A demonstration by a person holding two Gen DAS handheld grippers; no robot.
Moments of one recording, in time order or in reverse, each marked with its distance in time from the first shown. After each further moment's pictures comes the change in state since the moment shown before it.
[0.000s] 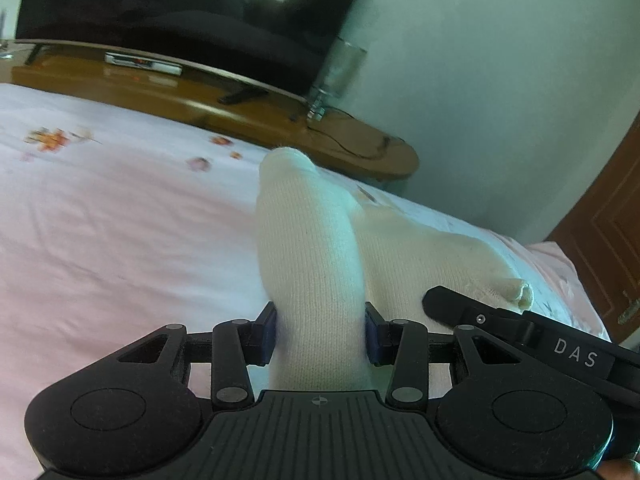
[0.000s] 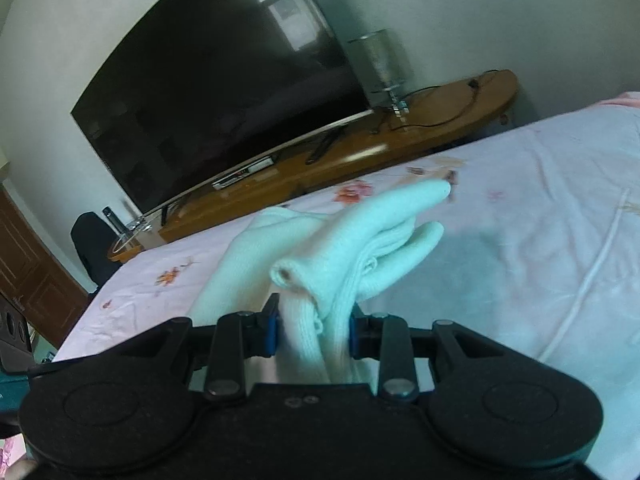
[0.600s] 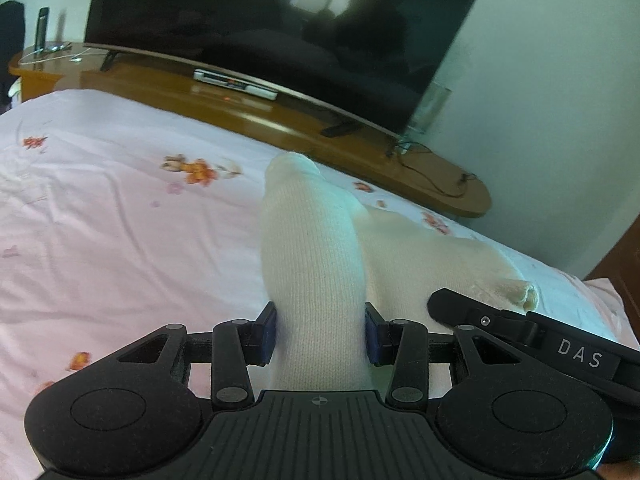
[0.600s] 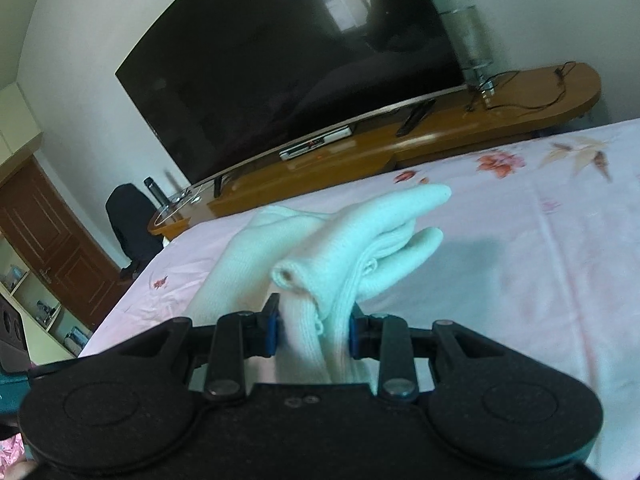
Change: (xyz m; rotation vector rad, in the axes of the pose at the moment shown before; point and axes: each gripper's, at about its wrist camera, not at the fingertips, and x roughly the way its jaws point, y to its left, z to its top) left arm -0.035 0.159 0.037 -0.055 -0.044 0.134; right arm 0.101 0.131 -0.025 -0.047 0.064 0.099
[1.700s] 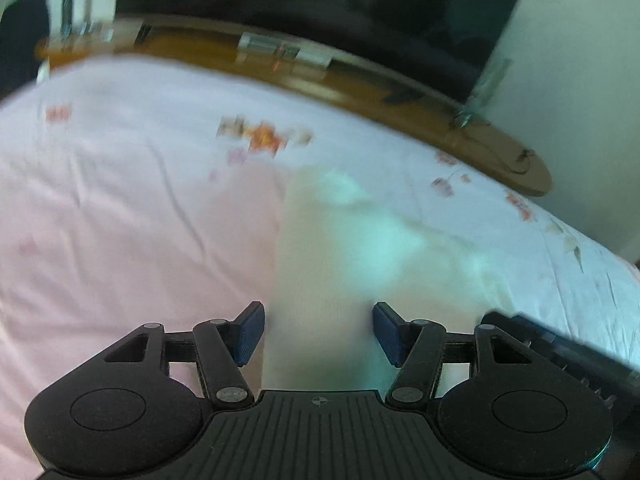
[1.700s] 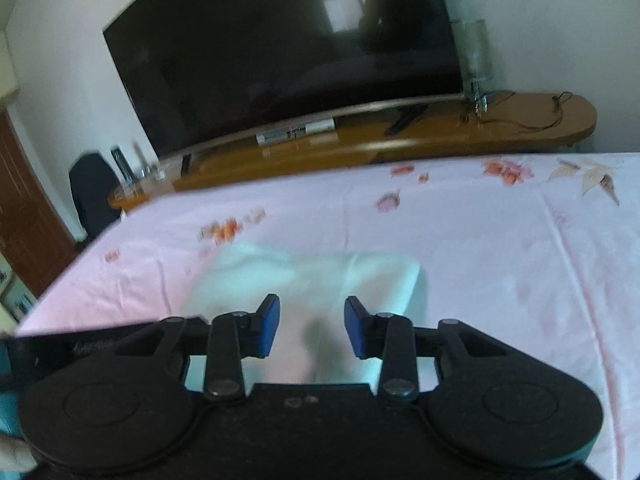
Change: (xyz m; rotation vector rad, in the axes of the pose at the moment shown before) left arm 0.065 0.042 0.004 -0.037 0.108 0.129; right arm 0.057 0.019 -0.027 -0.139 0.033 -0.191
